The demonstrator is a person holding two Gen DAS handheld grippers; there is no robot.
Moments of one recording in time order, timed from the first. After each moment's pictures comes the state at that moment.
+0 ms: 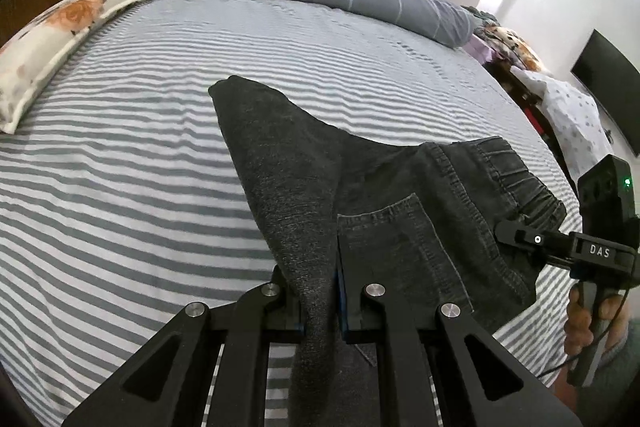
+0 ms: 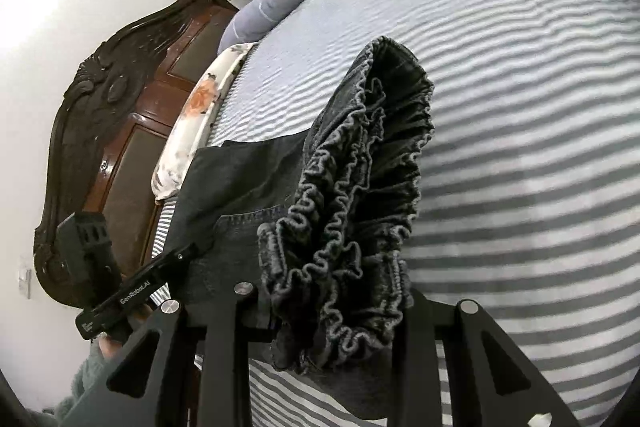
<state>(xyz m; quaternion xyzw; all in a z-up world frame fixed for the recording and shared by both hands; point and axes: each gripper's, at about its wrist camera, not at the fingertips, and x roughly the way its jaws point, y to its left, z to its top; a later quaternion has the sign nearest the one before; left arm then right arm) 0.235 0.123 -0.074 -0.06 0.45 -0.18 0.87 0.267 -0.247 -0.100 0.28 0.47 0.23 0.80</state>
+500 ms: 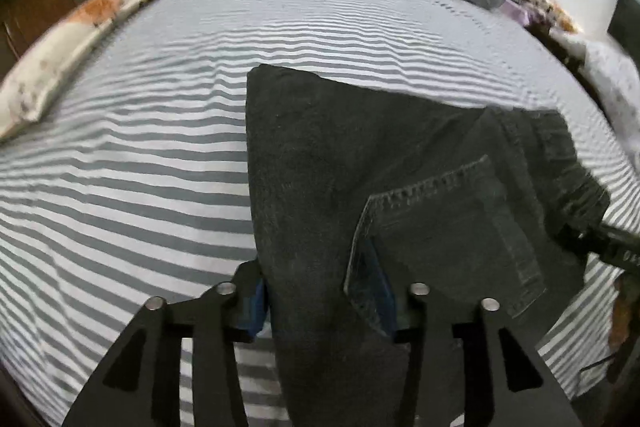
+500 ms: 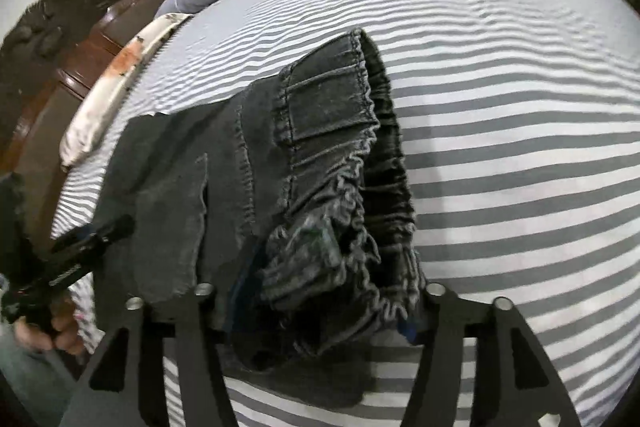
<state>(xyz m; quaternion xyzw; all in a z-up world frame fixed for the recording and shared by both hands) 0.221 0.110 -0.121 0.03 0.48 -0.10 0.87 0.249 -0.231 -0.136 0.13 0.49 0.10 0.85</state>
